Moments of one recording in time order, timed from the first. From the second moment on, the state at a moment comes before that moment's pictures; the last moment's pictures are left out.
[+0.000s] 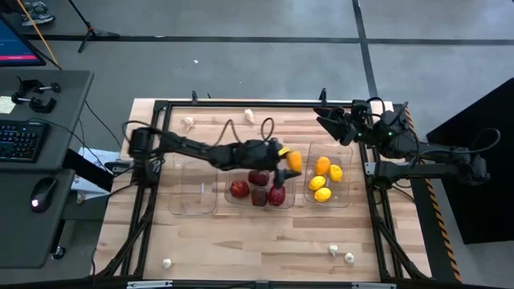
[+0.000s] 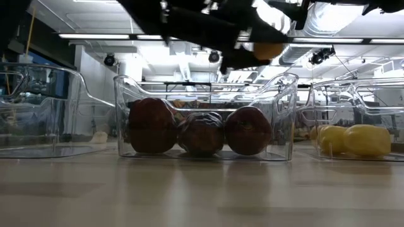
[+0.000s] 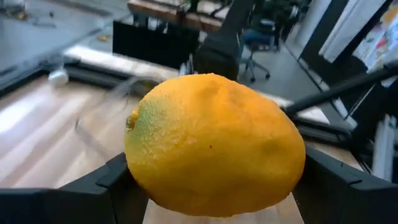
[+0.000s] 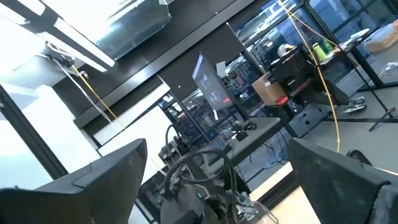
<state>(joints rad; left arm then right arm) 0.01 1.94 1.26 0.45 -0.03 -0.22 -0.28 0.76 0.61 0.45 -0.03 0.67</state>
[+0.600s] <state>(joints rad) 0.03 2.16 1.58 0.31 -0.07 -0.17 -0.28 0.76 0.61 0.45 -0.03 0.65</state>
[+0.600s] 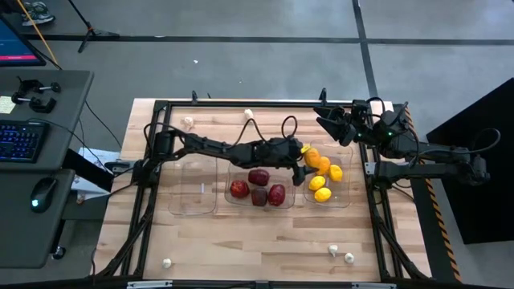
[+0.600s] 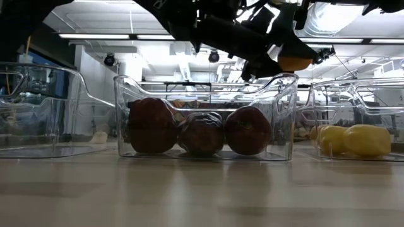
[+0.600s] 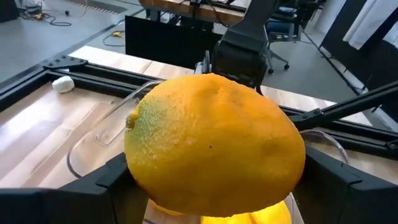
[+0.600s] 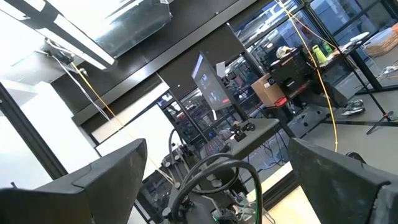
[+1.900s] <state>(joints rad) 0.06 1.87 1.58 -0.32 -0.03 -0.03 -0.28 0.76 0.61 0.43 -0.03 0.74</state>
